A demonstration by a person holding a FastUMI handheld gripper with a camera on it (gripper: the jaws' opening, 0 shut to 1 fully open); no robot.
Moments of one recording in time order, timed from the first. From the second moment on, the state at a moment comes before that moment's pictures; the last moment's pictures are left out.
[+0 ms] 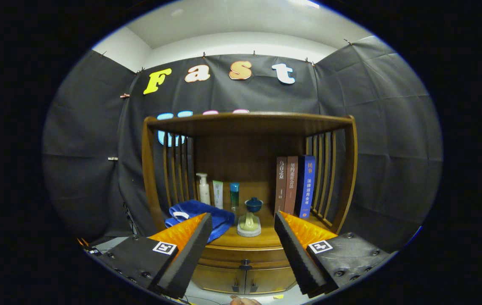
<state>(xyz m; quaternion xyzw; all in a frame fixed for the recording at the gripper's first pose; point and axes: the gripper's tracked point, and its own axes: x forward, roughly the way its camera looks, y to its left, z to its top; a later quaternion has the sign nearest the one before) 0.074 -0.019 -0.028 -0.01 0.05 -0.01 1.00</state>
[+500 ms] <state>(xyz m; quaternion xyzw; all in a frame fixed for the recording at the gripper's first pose) 0.048 -0.007 0.009 -0.01 0.05 -0.01 1.00</state>
